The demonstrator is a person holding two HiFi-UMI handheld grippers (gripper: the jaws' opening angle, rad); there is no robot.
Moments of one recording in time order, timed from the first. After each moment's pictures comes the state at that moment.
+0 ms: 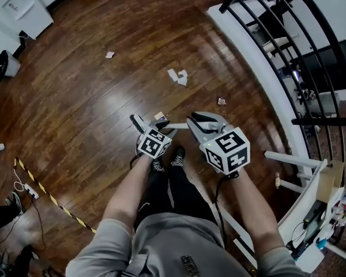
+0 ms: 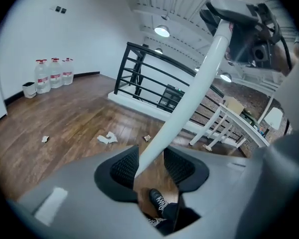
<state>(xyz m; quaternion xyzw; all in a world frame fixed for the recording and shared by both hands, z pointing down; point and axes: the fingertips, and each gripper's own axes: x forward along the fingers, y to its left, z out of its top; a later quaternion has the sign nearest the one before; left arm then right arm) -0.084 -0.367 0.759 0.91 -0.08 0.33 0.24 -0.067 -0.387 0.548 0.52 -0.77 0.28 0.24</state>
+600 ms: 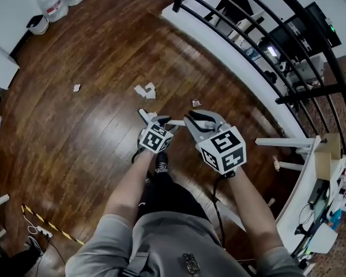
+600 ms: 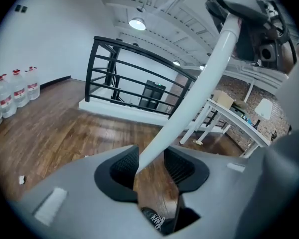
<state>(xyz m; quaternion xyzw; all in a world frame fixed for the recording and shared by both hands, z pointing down) 0.112 -0.374 0.738 0.92 0.04 0.34 0.18 0.103 -0.384 0.525 0.62 -0.70 0.27 0.23</state>
